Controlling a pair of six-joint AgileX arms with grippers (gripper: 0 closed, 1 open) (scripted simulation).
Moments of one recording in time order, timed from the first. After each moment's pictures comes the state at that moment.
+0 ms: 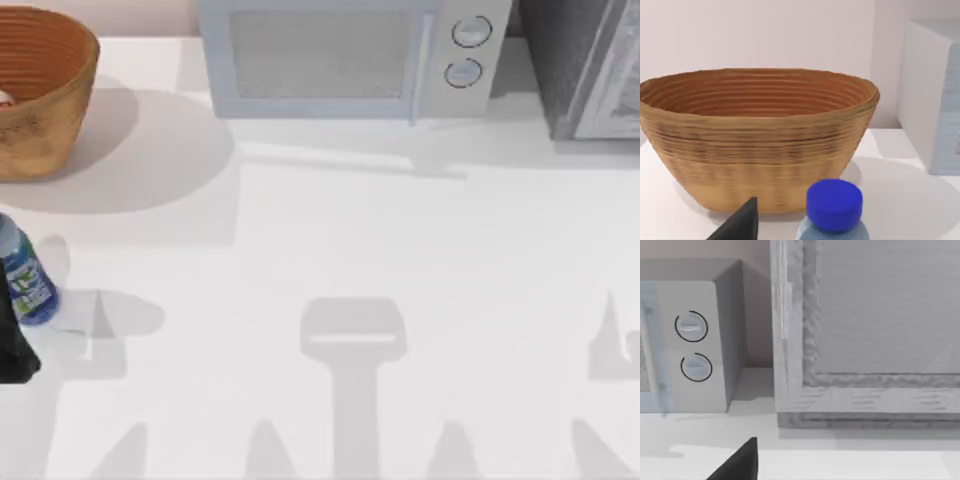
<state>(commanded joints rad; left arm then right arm) 0.00 0.00 0.00 0.00 0.00 0.00 0.00 0.00 0.00 0.00 0.00 0.00</state>
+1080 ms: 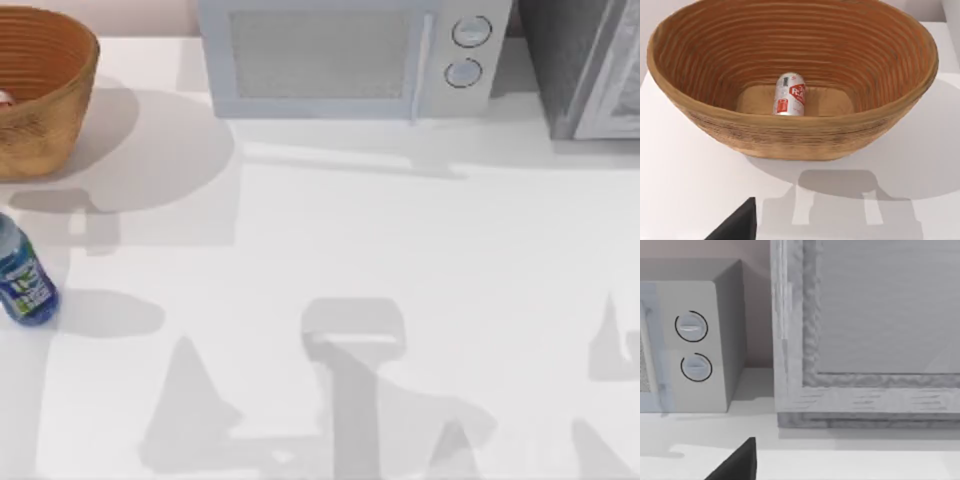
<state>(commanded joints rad) 0.14 0.97 0.91 -0.49 0.08 0.06 0.00 0.00 0.00 0.00 0.00 0.00</state>
